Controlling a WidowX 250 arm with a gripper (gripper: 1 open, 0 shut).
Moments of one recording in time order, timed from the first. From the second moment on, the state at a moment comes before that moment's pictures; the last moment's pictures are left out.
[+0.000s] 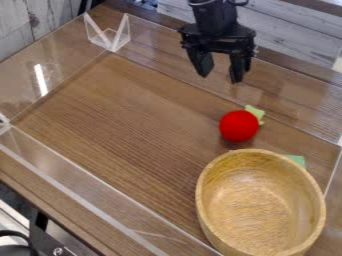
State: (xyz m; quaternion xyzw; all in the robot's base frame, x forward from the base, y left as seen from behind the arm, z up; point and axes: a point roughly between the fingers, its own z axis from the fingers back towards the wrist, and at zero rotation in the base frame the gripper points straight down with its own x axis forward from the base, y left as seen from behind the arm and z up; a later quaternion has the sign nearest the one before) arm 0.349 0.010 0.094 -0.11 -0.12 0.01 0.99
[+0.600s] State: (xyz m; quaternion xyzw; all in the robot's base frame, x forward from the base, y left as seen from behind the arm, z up) arm 0.340 0.006 0.089 -0.13 -0.10 0.00 0.99
